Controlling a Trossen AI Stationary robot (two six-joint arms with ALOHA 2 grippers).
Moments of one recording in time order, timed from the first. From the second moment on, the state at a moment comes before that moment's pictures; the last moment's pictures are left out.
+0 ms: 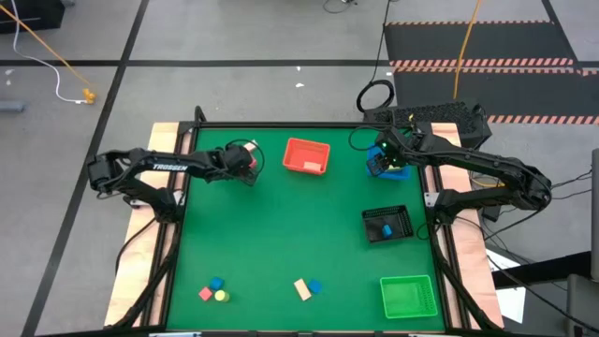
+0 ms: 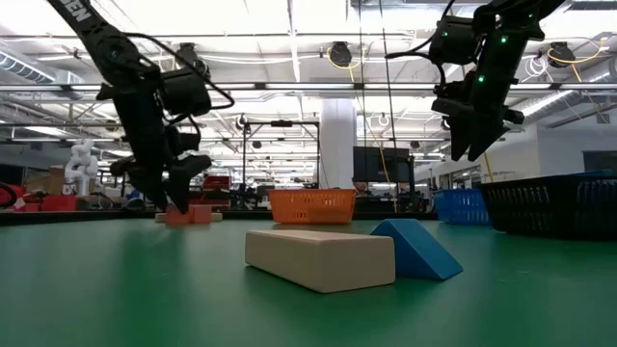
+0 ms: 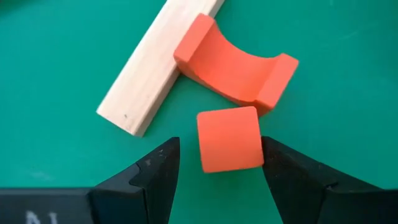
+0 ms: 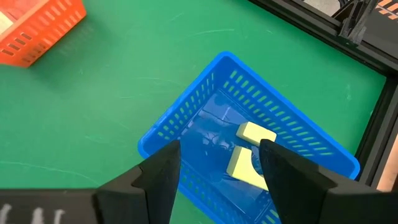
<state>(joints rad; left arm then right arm) 0.45 1.40 0.59 -0.31 -0.34 -0.57 -0.53 1.13 0.80 -0.81 0.28 0.46</state>
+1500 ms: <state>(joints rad) -0.17 1.27 0.55 0.48 -0.42 -0.11 -0.16 1.45 0.57 0.71 -0.27 1.14</state>
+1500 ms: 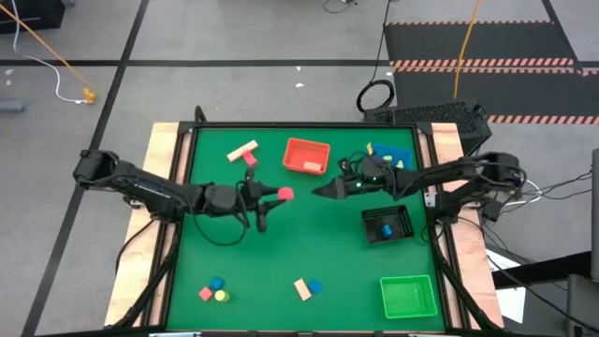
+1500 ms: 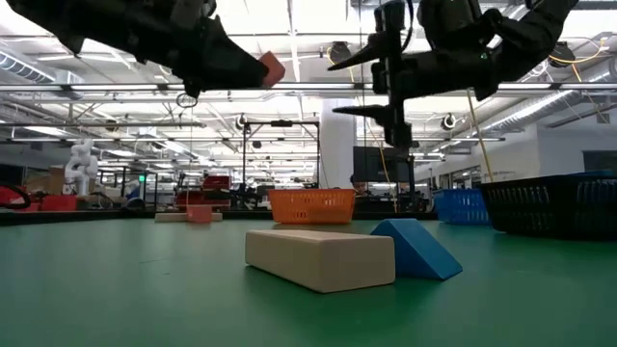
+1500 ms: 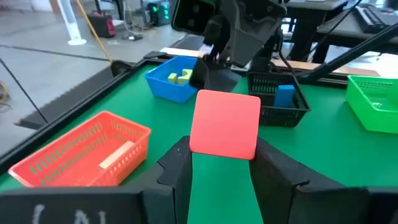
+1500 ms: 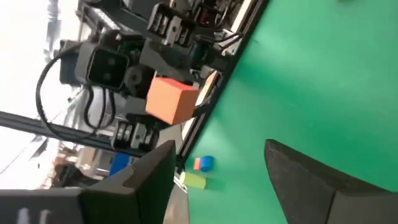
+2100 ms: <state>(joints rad) -0.21 1.33 0.55 0.43 -0.50 -0.10 -0.09 1.72 0.80 0.73 -0.22 1.19</state>
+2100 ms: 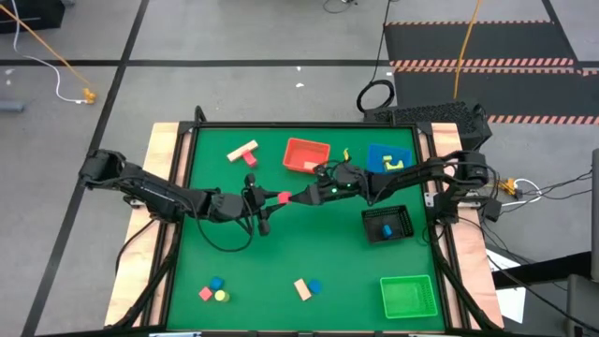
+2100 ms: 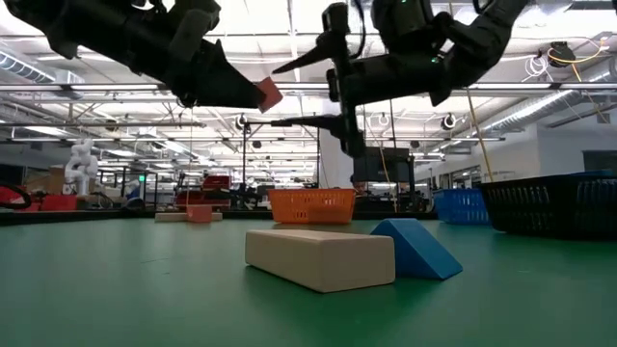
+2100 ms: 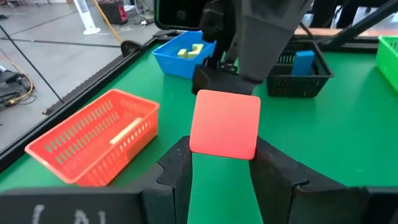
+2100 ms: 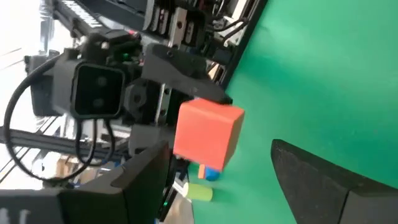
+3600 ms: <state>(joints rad) -0.20 1.33 0.55 0.29 -0.62 -0.11 -0.12 1.52 0.90 0.01 -0.23 0.87</state>
